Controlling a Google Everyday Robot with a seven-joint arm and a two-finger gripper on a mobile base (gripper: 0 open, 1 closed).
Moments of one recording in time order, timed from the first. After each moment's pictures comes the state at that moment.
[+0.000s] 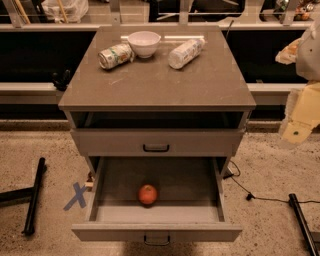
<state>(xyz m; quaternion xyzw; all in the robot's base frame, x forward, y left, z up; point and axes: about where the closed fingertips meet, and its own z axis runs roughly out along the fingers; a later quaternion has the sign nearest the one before) 0.438 -0.216 0.978 -0.60 0.78 -0.04 0.16</state>
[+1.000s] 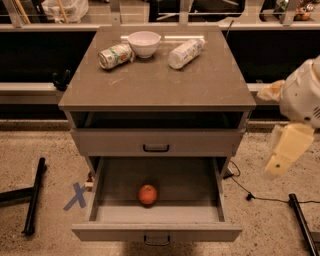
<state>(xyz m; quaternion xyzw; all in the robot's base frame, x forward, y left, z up) 0.424 -0.199 0.914 -0.61 0.77 0.05 0.19</state>
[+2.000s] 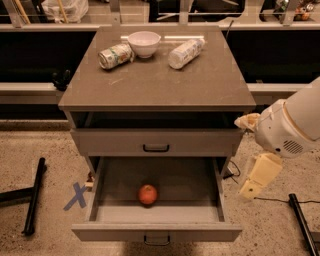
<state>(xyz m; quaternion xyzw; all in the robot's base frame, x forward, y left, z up) 0.409 -0.164 0.850 -0.60 0.76 0.14 0.20</state>
